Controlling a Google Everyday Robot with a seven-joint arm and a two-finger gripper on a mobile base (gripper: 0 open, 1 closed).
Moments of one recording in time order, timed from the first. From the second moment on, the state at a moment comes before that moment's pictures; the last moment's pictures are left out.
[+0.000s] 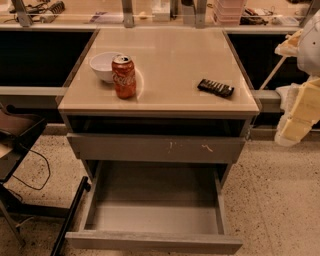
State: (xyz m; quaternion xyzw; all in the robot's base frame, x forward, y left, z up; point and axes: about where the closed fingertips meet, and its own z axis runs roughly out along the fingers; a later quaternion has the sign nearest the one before) arm 0.439 -0.213 0.990 -0.60 0.78 -0.05 0.18
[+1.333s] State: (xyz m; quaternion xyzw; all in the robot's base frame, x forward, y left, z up) arm 0.560 -0.262 1.019 -0.58 0.78 -0.04 0.25
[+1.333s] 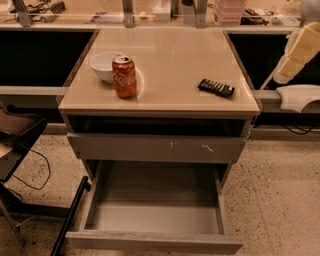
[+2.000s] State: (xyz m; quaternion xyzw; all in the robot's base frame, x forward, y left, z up) arm 0.614 -0.264 0.960 -0.57 0.79 0.01 0.21
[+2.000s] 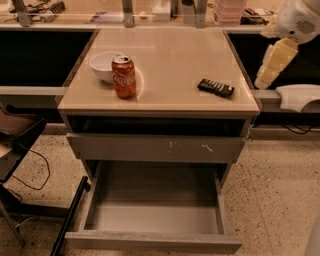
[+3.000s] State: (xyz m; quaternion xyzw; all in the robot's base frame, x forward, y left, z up) arm 0.635 -0.249 0.899 -0.58 0.79 0.05 0.19
